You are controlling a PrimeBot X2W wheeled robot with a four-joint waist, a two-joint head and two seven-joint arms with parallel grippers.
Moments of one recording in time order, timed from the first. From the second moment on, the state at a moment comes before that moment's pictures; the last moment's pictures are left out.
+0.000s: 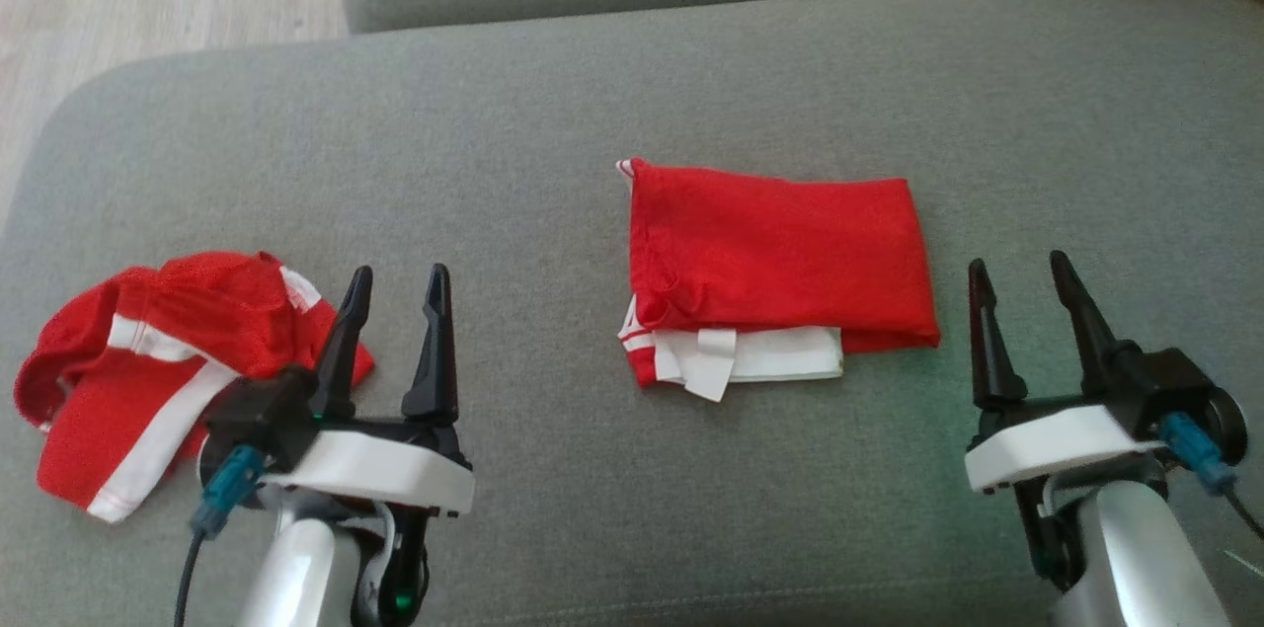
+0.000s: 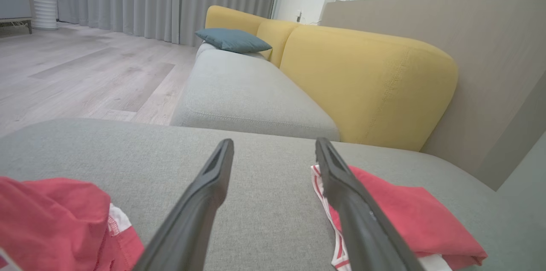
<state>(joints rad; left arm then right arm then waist) -0.09 0.04 -0.22 0.13 -0.30 0.01 -0.26 -0.15 -0.05 -0.02 0.33 0.03 0.13 -0.25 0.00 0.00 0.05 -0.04</state>
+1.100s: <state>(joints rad) -0.20 0.04 -0.28 0.15 -0.28 0.00 -0.26 -0.50 -0.08 -0.10 0.79 0.03 0.13 -0.12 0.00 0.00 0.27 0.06</state>
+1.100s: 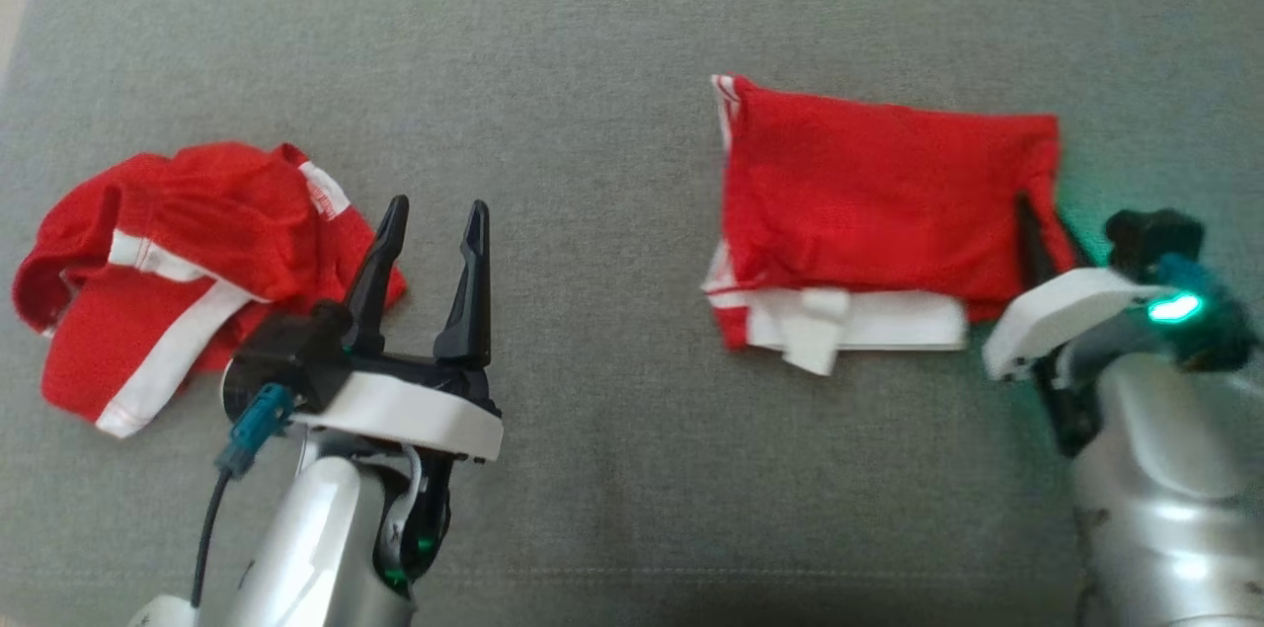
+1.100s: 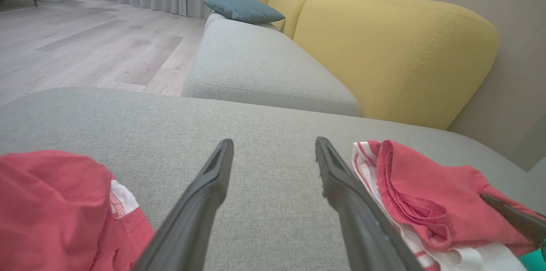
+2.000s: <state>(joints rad) -0.20 0.04 -0.28 0.13 -0.29 0.00 -0.26 -0.65 -0.47 -0.20 0.78 -0.15 0.13 -0.12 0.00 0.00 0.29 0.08</state>
